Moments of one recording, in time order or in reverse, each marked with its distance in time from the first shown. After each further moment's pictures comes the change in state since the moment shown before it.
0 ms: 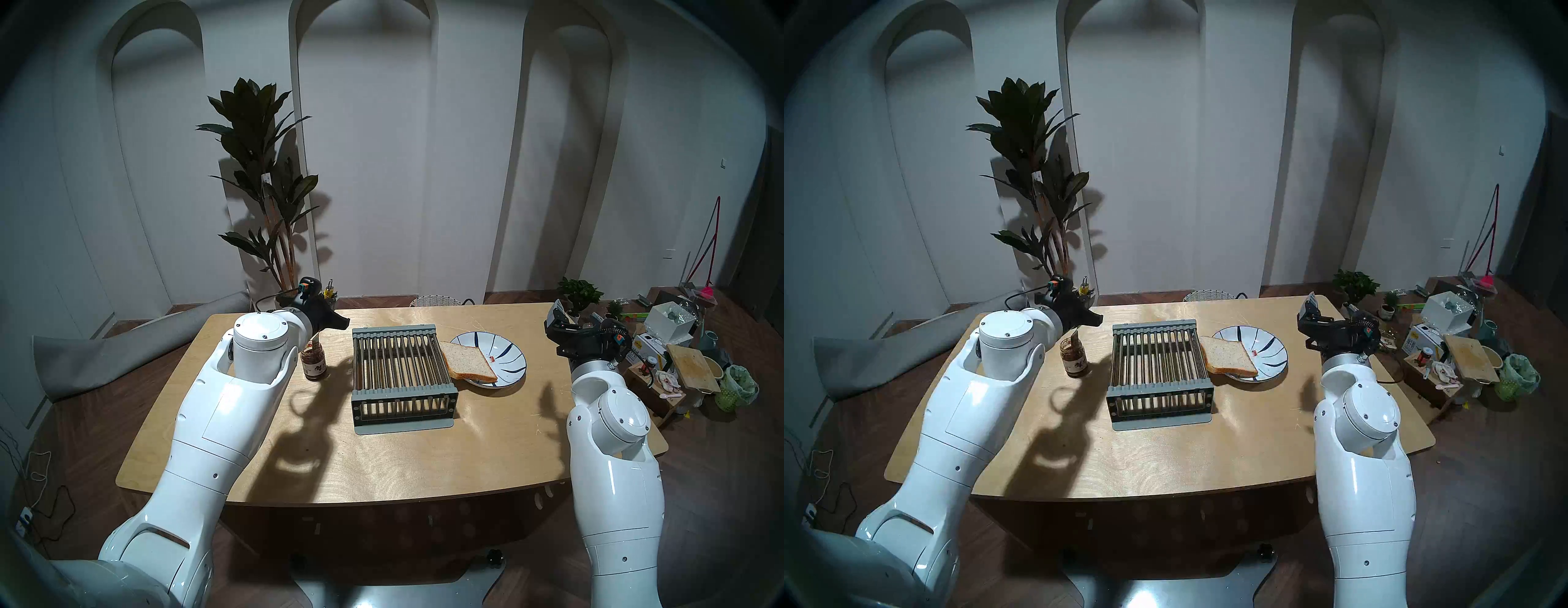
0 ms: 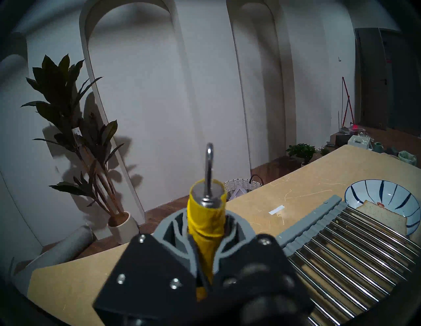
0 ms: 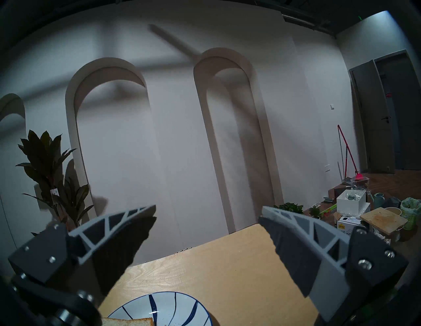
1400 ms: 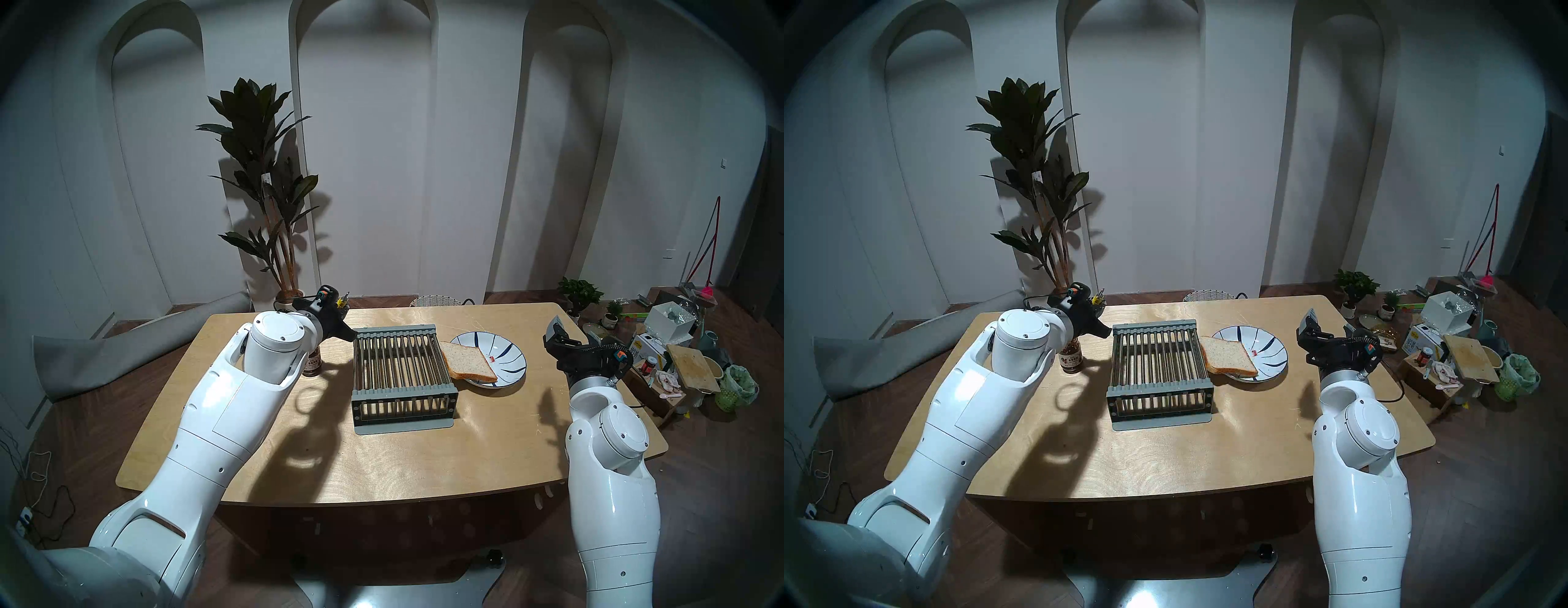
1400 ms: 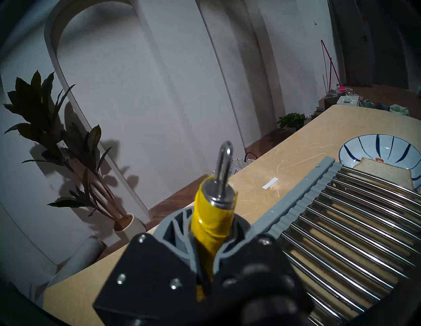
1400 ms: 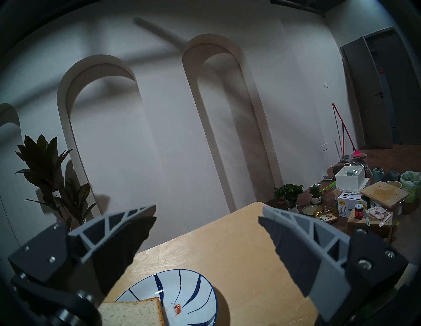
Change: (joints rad) left arm -0.057 0.044 0.110 0.051 0.105 0.028 -0.041; right arm -0.049 -0.039 0.008 0.002 0.069 0.010 0.009
